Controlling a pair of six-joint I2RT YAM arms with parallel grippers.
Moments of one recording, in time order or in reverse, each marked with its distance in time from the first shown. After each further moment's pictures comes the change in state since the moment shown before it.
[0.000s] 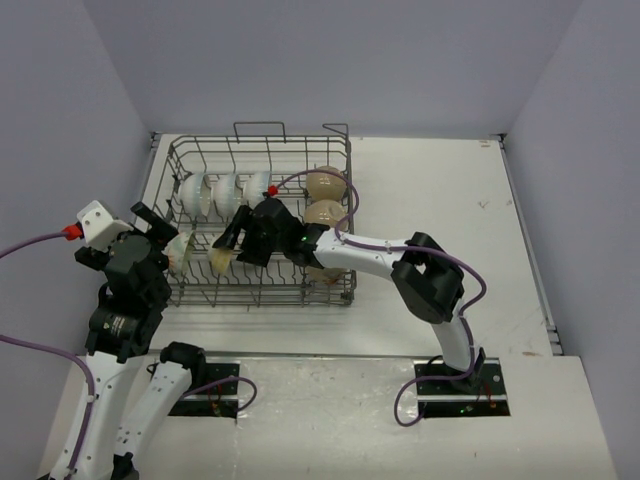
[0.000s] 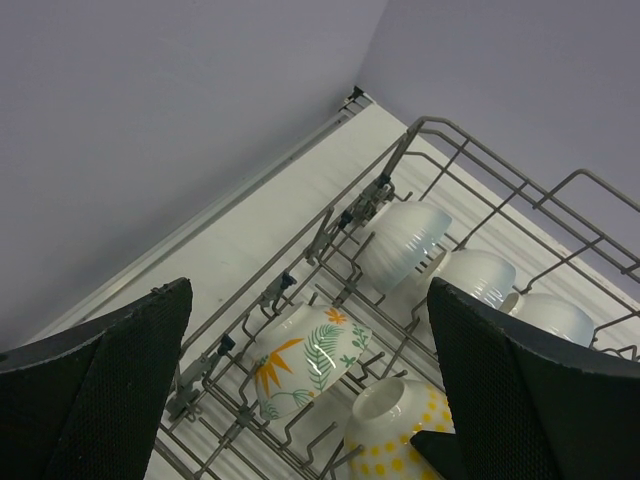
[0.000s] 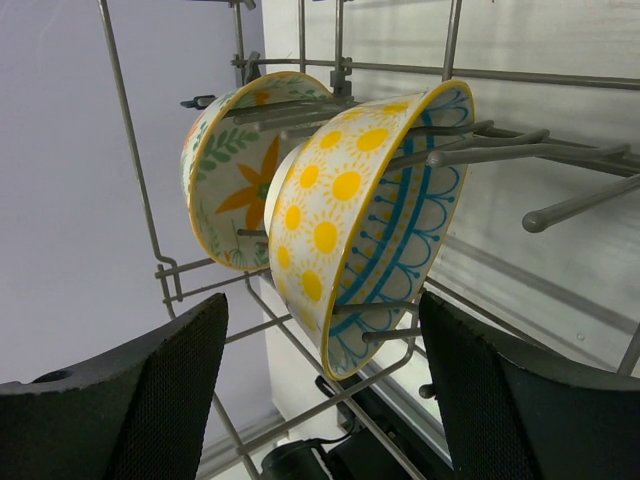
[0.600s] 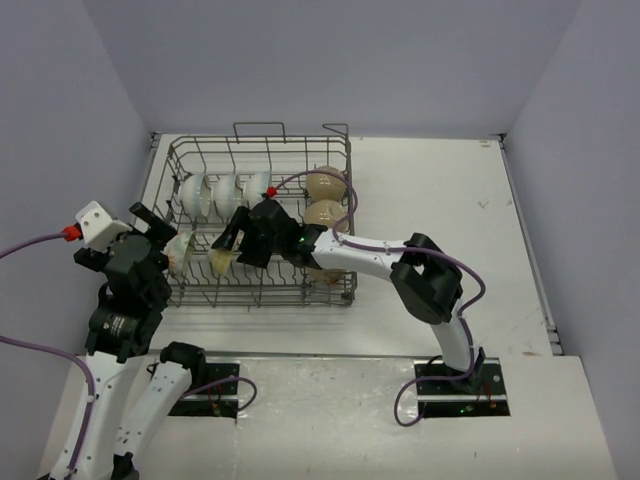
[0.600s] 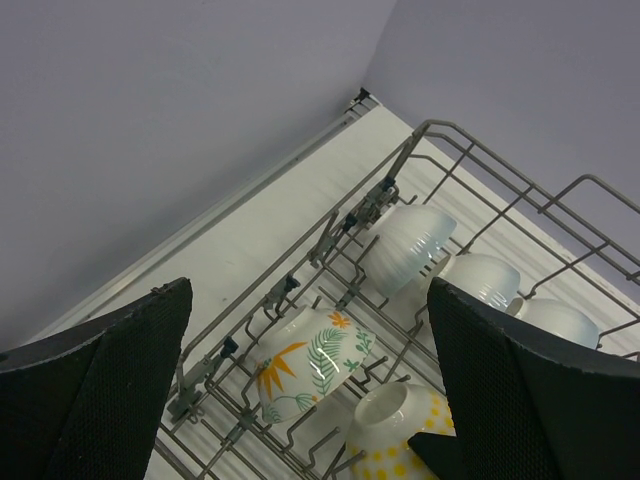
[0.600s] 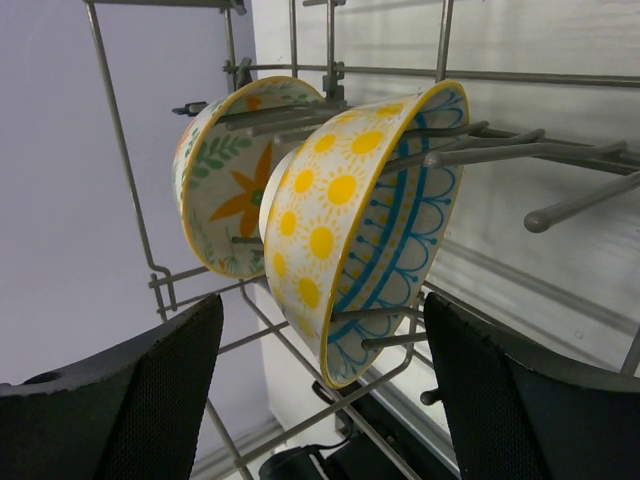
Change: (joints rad) left arm 0.001 0.000 0.001 -0.006 -0.015 -0.008; right arm 0.016 0.007 0.026 -0.045 0.038 0.001
